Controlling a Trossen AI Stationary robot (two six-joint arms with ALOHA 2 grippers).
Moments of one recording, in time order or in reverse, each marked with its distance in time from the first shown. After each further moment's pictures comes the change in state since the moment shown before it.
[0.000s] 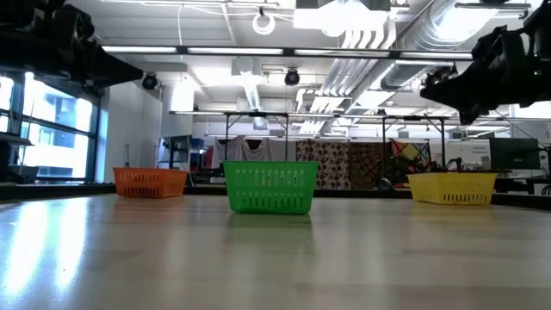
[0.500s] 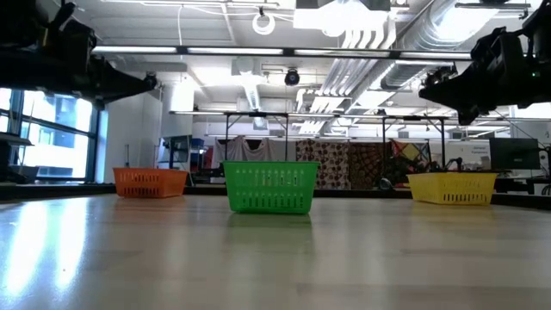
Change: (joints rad) left arm -0.052 0.003 -0.152 0.244 -0.106 0.102; right arm -0.027 -0.005 -0.009 0.024 -0.033 -0.008
